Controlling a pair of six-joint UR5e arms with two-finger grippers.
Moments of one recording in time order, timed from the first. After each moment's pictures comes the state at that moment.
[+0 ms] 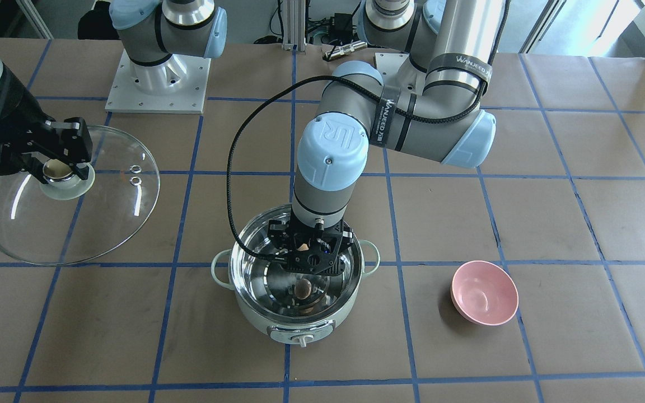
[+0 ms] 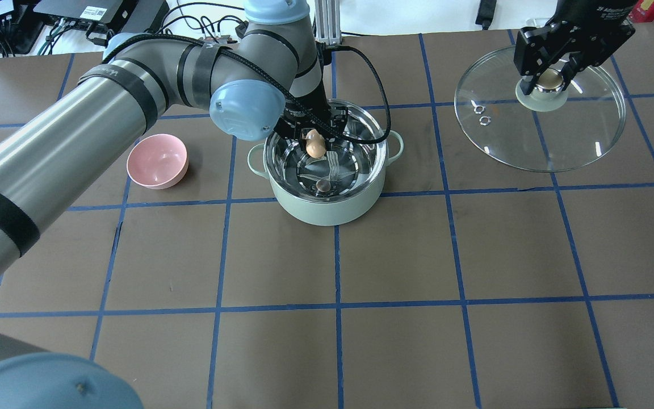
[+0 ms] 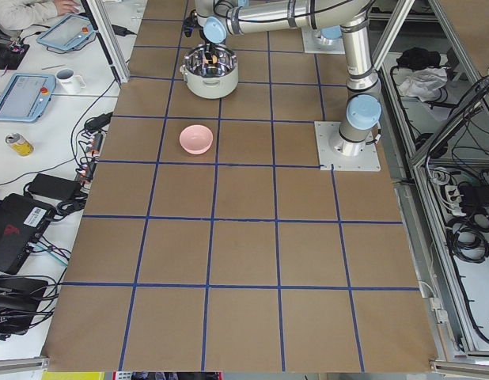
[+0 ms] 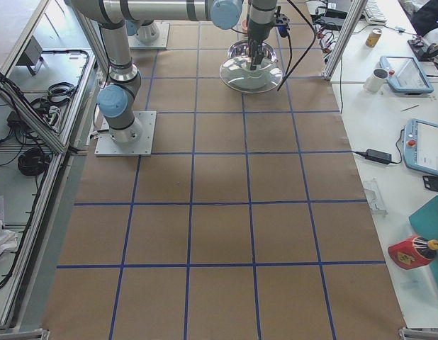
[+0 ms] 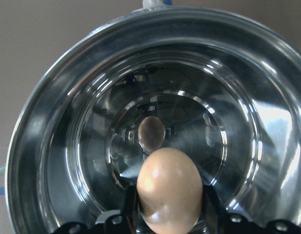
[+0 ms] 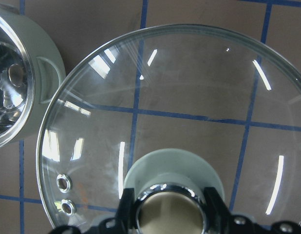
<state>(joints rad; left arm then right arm) -1.88 -2.04 -1.44 -1.20 1.50 -0.24 1.43 -1.44 1.37 -1.46 -1.55 -0.25</state>
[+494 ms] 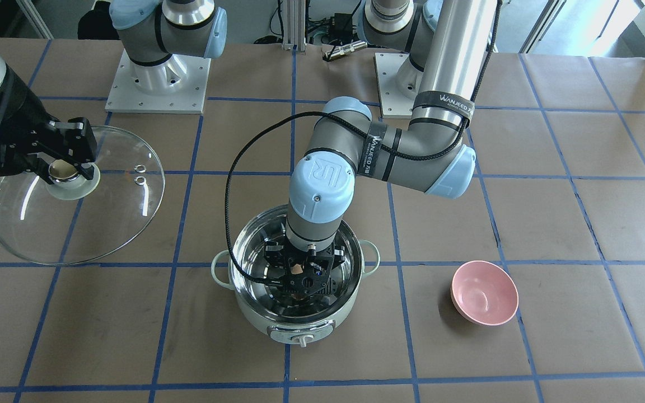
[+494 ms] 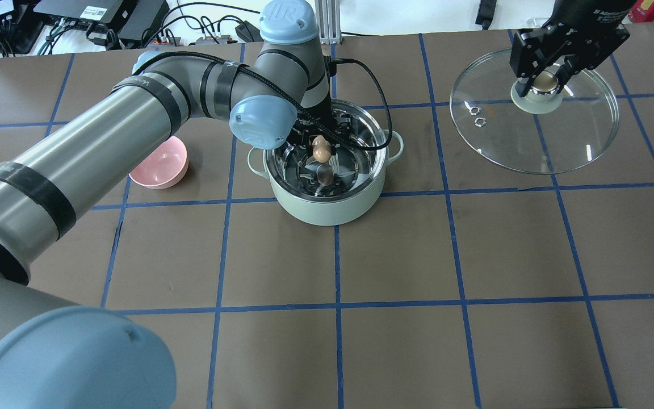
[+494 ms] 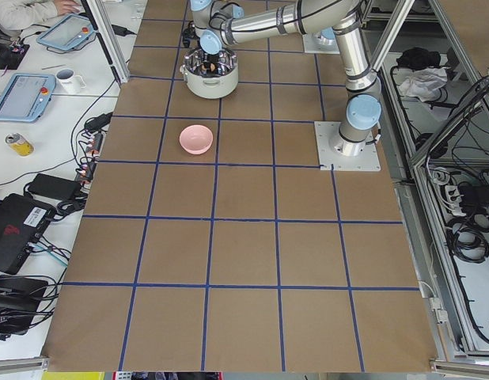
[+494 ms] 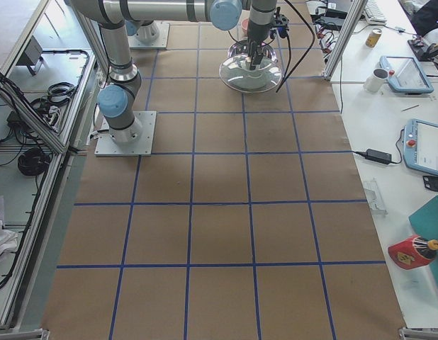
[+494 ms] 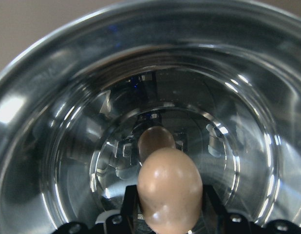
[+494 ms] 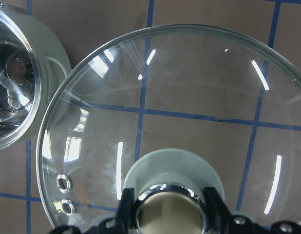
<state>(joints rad) -1.88 -2.12 -1.45 -1.14 1.50 -0.28 1.43 -1.44 1.38 -1.46 -1.52 -0.25</state>
